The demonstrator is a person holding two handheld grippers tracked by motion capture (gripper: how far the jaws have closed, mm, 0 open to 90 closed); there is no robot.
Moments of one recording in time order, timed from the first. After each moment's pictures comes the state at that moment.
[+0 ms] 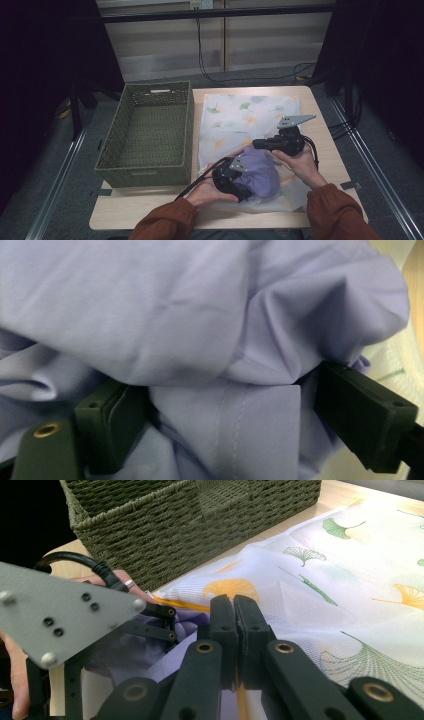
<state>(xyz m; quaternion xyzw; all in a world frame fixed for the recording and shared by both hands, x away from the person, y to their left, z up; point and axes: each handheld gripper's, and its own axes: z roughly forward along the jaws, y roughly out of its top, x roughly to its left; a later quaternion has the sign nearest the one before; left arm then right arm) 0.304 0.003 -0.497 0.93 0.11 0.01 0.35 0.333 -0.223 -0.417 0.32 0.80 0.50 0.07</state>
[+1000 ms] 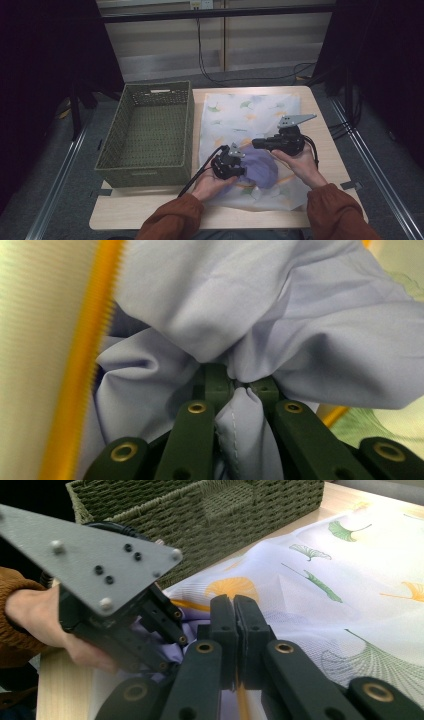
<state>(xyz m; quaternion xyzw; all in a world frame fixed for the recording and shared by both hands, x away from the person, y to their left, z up) 0.333 0.003 -0.480 0.91 0.19 0.05 0.36 0.332 -0.222 -0.413 0.31 0.80 0.51 0.07</state>
